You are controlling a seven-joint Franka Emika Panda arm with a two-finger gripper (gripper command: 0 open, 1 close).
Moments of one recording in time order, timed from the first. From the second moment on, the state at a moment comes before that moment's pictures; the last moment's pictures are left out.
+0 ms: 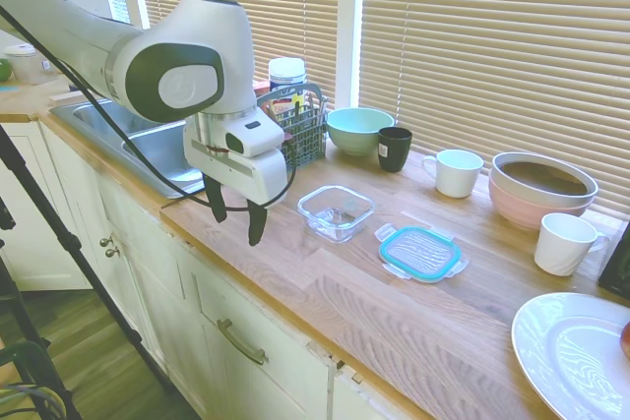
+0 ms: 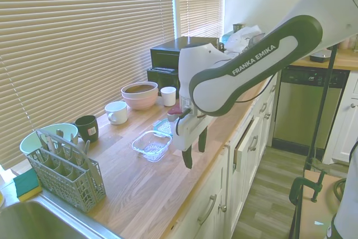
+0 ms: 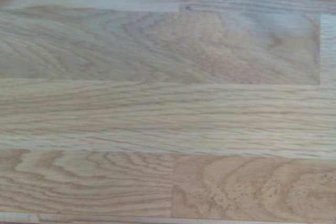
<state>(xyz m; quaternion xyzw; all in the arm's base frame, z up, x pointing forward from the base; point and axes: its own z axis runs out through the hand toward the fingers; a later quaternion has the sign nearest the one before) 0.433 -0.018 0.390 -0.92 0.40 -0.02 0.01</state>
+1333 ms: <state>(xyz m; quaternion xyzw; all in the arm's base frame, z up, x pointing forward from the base) 0.568 -0.283 0.435 -0.91 0.41 -0.01 0.08</state>
